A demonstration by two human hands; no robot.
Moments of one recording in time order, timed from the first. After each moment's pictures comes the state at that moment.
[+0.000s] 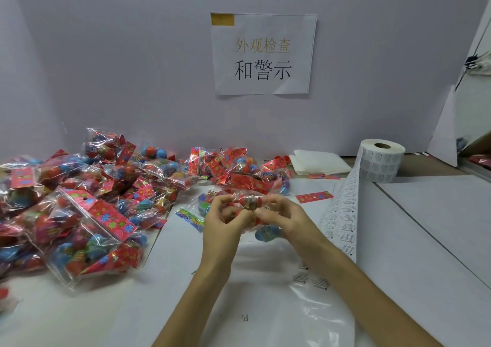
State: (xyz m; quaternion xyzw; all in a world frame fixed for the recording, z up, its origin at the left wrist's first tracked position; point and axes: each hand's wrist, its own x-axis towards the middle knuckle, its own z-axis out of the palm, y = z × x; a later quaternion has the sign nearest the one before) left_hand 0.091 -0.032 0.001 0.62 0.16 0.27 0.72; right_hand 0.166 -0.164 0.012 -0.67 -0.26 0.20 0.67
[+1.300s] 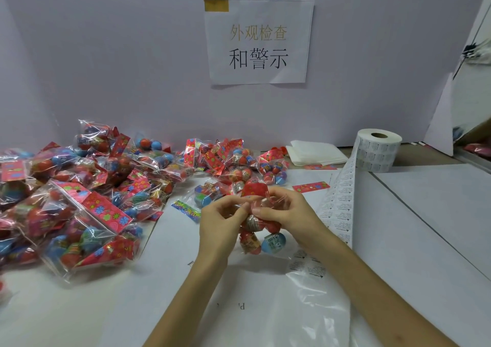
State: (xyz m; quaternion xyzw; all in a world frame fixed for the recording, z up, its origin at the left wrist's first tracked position) left_hand 0.090 -0.035 0.000 0.70 0.16 0.27 0.64; right_hand 0.176 -0.167 0.004 -0.67 -0.28 0.16 0.66
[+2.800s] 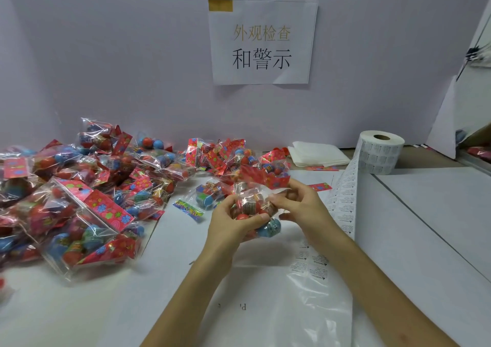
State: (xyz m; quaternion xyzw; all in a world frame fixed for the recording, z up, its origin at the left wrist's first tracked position) left_hand 0.094 -0.034 -0.004 0.64 0.14 0.16 0.74; right_hand 0.190 -0.172 0.006 -0.69 -0.22 0.12 0.68
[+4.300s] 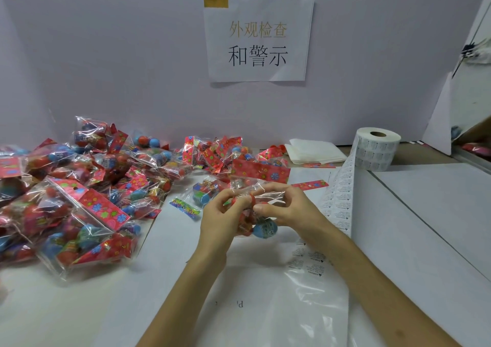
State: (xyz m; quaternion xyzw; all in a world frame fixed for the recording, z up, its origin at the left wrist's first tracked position) left_hand 0.090 -0.035 0.004 0.66 0.17 0.22 0.70; right_hand 0.180 -0.174 0.012 -0.68 -0.28 0.20 0.64
